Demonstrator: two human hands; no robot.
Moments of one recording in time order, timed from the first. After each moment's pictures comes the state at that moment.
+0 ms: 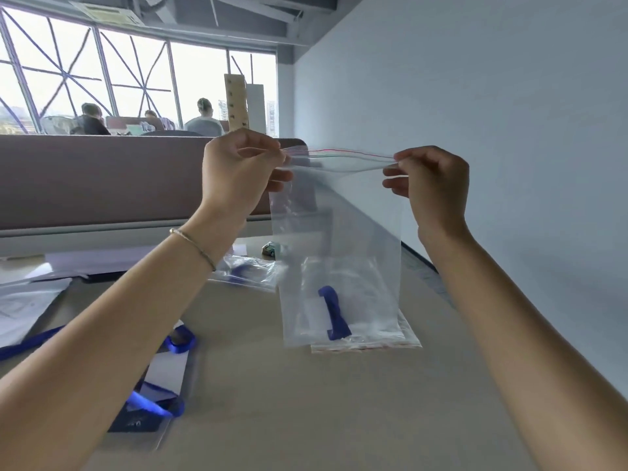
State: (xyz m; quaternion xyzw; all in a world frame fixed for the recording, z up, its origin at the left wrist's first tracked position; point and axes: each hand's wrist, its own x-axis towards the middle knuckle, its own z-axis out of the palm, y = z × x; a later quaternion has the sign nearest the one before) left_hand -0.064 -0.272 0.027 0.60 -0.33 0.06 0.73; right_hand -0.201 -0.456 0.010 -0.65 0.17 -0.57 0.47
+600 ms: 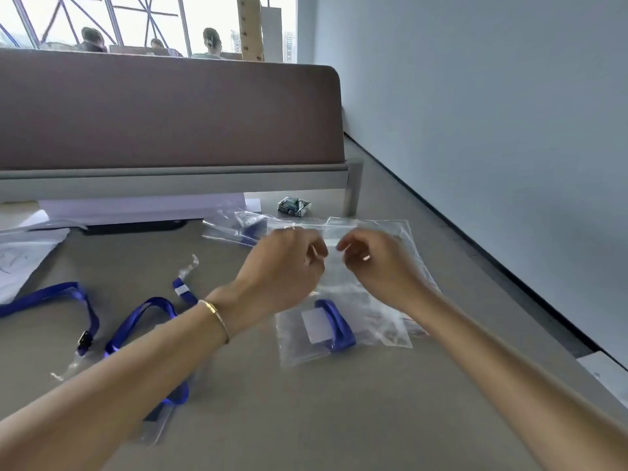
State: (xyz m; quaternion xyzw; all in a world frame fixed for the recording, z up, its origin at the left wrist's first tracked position) left_hand -0.035 -0.292 -0.123 0.84 -0.45 0.05 0.30; right_hand -0.131 -0.448 -0.139 -0.92 0.17 -0.24 0.27
